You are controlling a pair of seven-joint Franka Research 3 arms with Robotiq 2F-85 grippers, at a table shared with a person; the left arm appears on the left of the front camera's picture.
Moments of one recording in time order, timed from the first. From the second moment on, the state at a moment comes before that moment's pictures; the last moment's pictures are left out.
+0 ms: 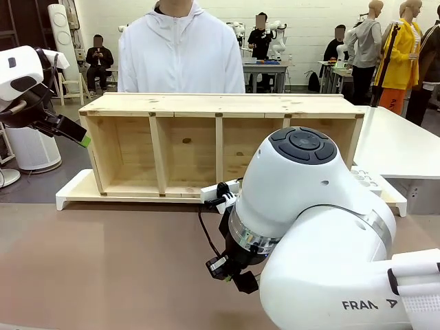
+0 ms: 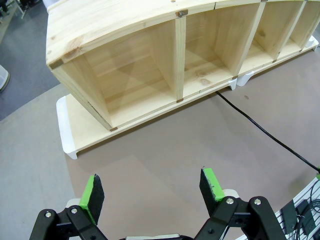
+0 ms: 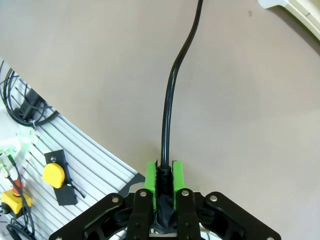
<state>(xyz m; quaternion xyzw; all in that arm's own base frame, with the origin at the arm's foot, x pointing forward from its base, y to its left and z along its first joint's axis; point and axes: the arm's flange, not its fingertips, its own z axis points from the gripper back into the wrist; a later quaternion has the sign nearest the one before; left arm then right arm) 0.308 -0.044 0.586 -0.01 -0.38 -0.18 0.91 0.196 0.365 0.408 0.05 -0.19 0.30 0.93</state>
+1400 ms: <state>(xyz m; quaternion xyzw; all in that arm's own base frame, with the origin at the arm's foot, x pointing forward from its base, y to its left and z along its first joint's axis) 0.308 -0.043 0.586 -0.01 -0.38 -0.18 0.91 0.174 0.183 0.577 0.03 -0.26 0.02 0.97</state>
